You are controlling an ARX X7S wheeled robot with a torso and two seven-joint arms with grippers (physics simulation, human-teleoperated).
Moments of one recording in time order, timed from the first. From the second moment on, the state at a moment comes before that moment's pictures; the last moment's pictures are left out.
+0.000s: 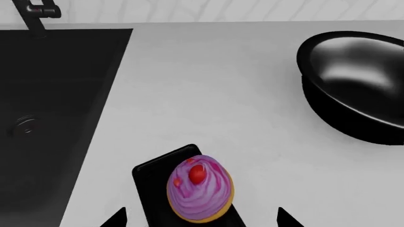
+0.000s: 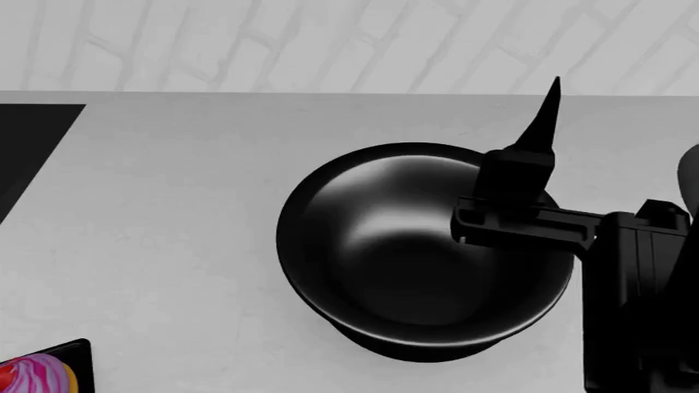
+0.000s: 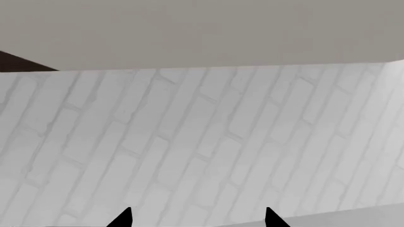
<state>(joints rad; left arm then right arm) -0.55 -1.14 -0.02 1.02 -2.49 -0.70 -1.56 0.75 0.28 0.30 -0.97 0.87 1.41 0.62</state>
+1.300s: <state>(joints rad) -0.52 -0.92 0.39 0.69 -1.92 -0.84 -1.33 0.73 0.35 0.26 -0.94 0.96 1.32 0.71</state>
